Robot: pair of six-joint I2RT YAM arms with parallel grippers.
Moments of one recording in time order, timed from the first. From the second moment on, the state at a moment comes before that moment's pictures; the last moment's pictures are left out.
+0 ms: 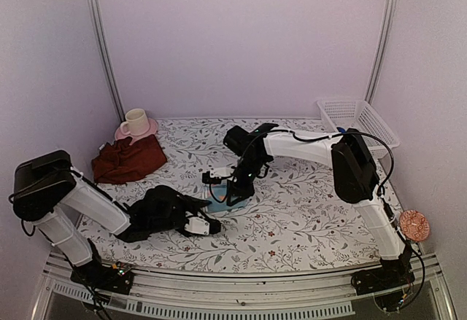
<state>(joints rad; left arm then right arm) -0.93 1.60 0.37 0.72 -0.07 1.13 0.87 2.42 2.07 -1.01 -0.45 -0.72</state>
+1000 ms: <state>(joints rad) -0.98 1.85 0.50 0.80 -0.36 1.13 0.86 2.42 2.06 -0.99 -0.44 -0.70</state>
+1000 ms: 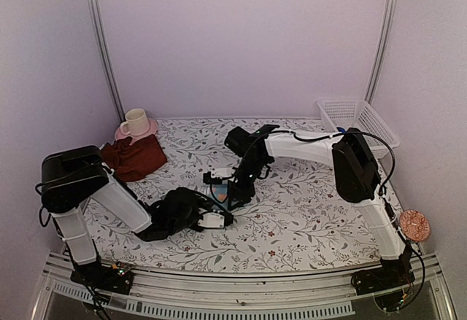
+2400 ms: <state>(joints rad) -0.73 2.16 1.50 -0.40 0.42 0.26 0.74 1.57 0.95 -0.04 -0.05 0.38</state>
